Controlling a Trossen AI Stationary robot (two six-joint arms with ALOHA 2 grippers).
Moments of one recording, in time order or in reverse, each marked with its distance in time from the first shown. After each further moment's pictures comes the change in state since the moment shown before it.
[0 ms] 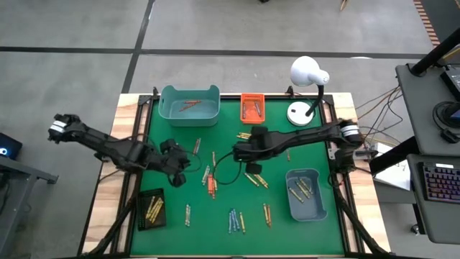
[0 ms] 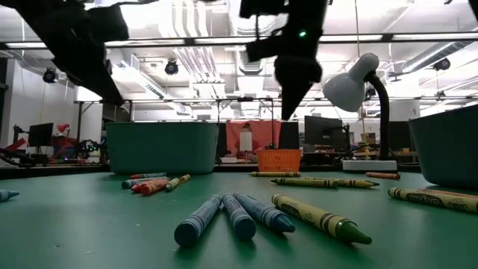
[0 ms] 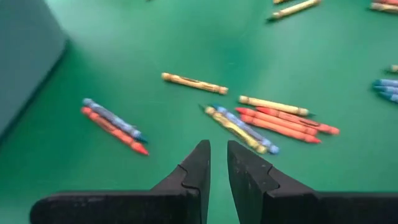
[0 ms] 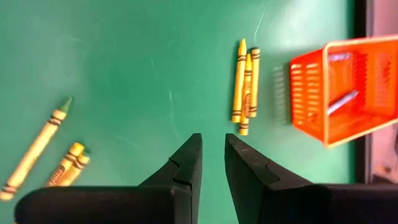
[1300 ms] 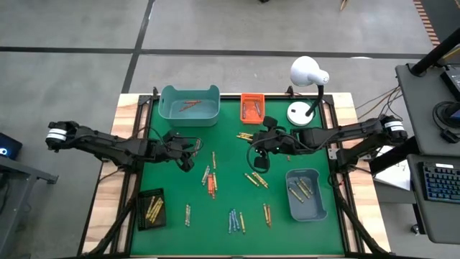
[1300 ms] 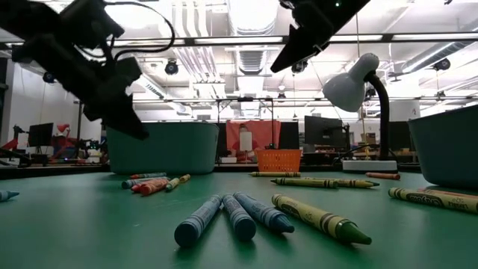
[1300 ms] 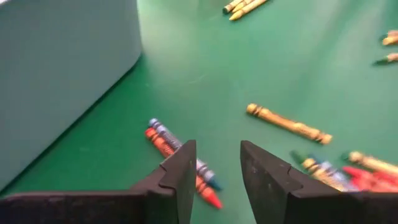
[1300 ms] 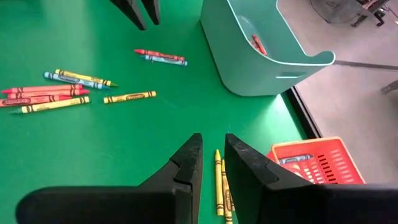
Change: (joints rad) left arm 0.261 0.024 -0.279 0.462 -0.066 0.129; right arm -0.008 -0.463 -0.488 0.727 -0.001 -0.200
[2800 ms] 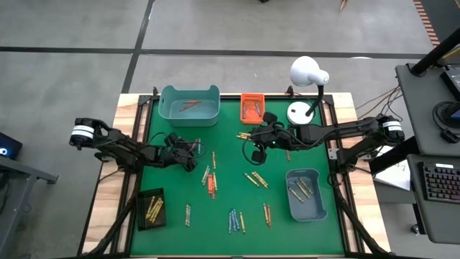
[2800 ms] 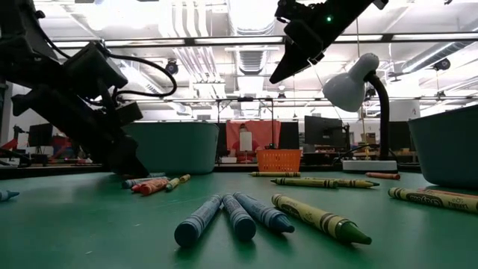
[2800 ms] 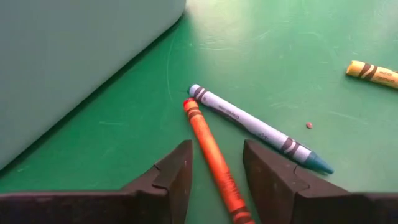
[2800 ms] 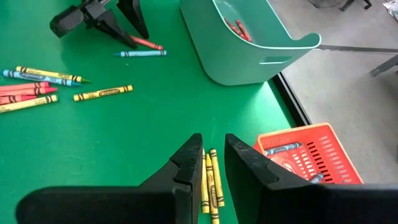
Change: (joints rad) left arm 0.033 0.409 -0.169 0.511 -0.172 0.028; right arm -0.066 0.026 -0.007 0.015 -0.002 0.009
